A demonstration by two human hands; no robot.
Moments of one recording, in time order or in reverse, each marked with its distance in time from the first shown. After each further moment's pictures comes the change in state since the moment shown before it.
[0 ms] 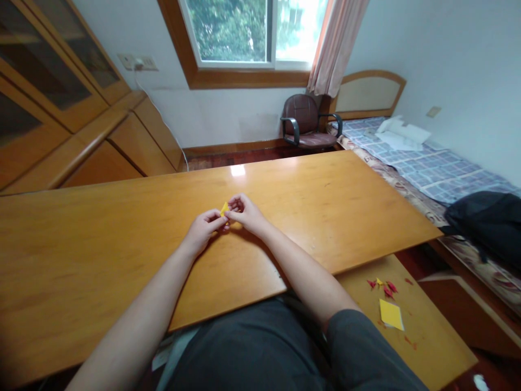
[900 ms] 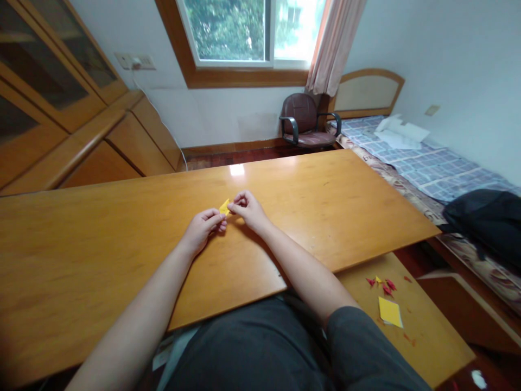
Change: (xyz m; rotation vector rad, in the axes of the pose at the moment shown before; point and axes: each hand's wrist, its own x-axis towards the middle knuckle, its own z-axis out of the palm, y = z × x) left_hand -0.001 0.002 0.000 -0.140 0.006 -0.086; right_hand -0.002 -0.006 -0.002 0.058 0.119 0.006
